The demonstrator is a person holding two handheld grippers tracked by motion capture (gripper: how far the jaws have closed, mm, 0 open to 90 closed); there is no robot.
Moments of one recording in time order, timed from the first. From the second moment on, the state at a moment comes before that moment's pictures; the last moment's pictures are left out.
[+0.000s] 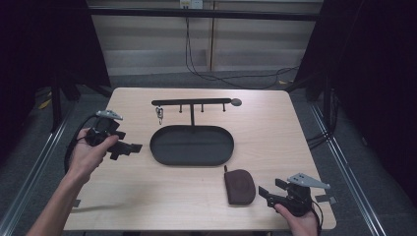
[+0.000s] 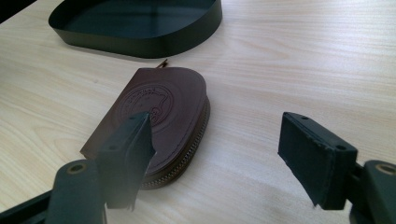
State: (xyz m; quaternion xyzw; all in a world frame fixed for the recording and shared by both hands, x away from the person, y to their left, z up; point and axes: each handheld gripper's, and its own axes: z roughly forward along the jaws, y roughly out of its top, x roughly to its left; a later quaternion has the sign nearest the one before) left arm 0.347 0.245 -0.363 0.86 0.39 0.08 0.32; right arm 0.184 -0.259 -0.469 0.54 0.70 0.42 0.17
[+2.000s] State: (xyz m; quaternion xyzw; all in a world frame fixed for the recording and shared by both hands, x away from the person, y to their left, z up) left arm 0.235 0.271 -0.466 0.82 0.38 0.06 0.42; right arm 0.260 -0.211 -0.440 0.52 0.81 0.27 0.05
